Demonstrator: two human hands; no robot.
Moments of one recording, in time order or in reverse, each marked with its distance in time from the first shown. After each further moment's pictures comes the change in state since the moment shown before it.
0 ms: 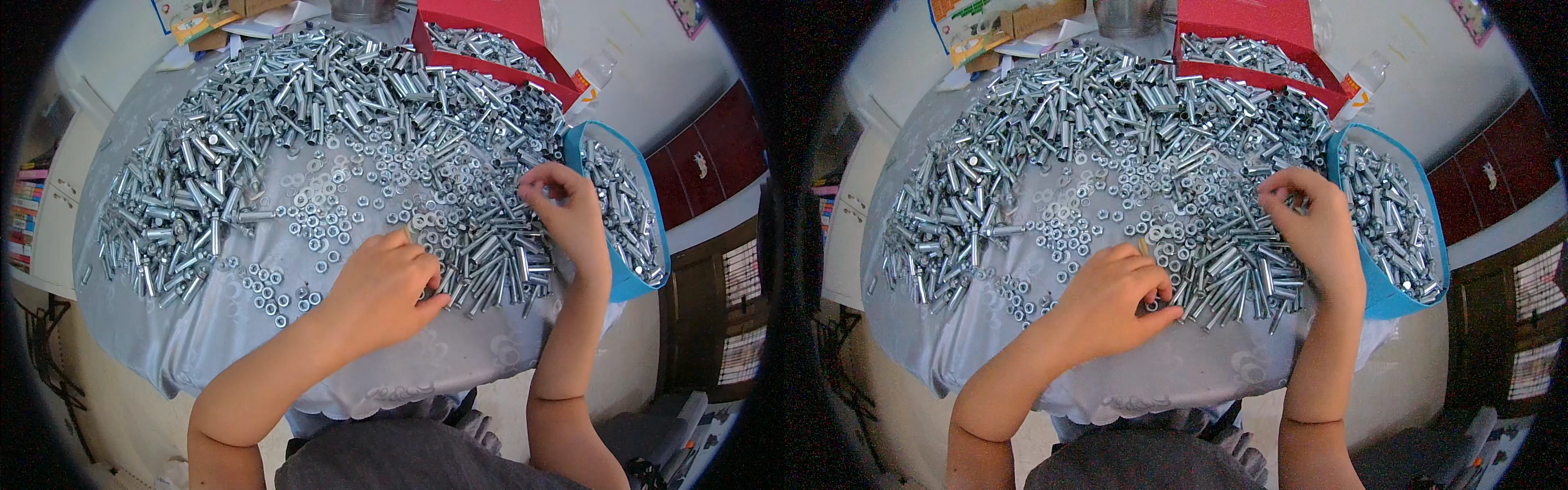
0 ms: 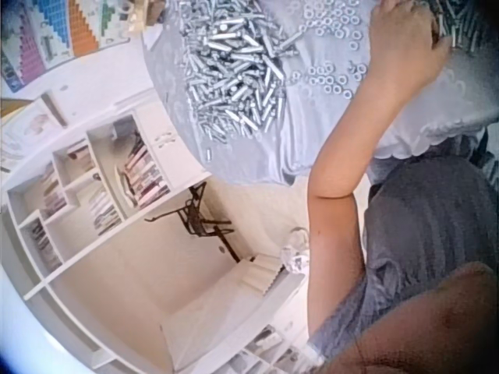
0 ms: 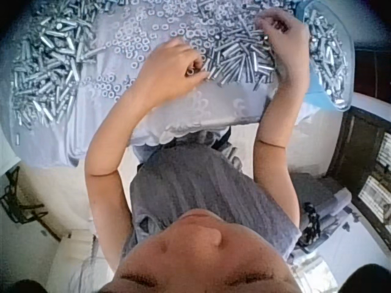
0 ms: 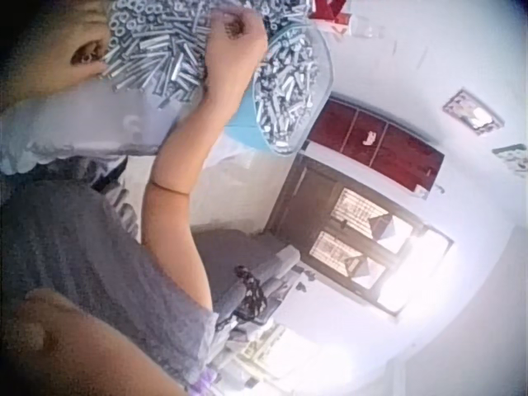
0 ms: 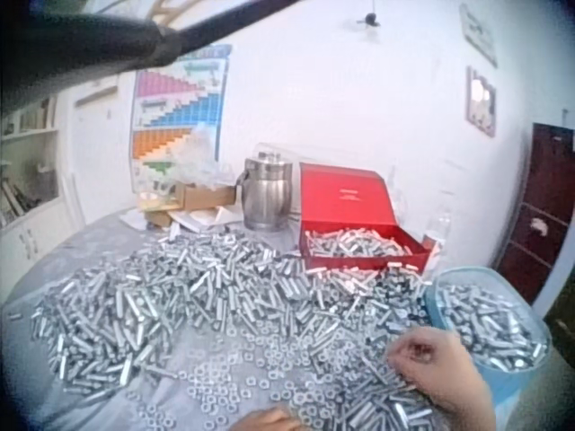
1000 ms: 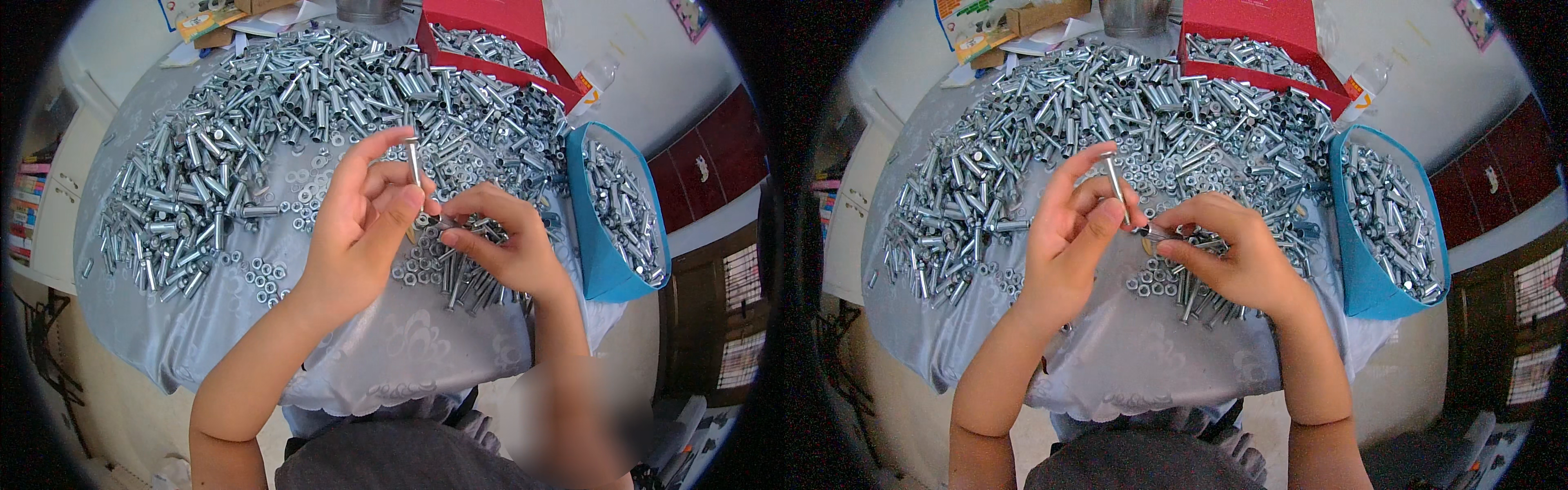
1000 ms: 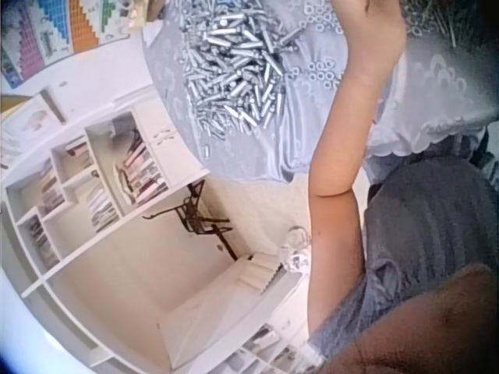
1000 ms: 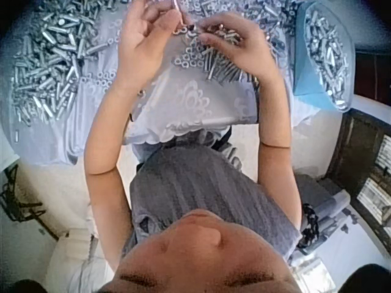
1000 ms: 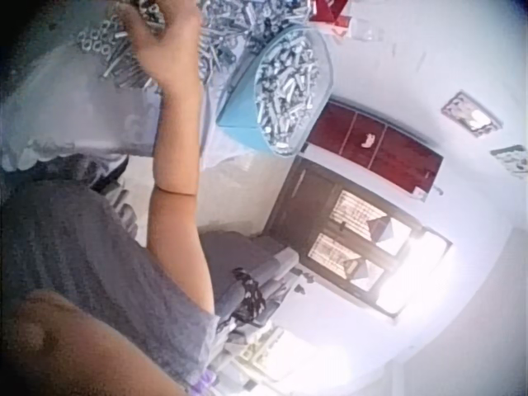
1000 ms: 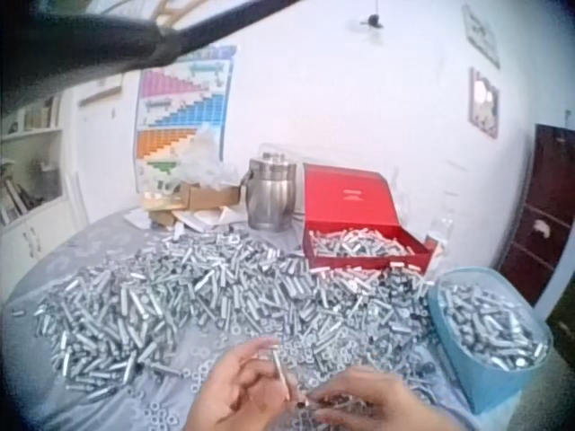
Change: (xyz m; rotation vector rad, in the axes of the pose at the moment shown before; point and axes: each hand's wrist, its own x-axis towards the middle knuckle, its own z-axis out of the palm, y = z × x) left_hand 0.015 0.000 -0.024 -1.078 0.471 -0.025; right_hand -0.013 -0.034 0.044 0.350 -0.265 -0.369
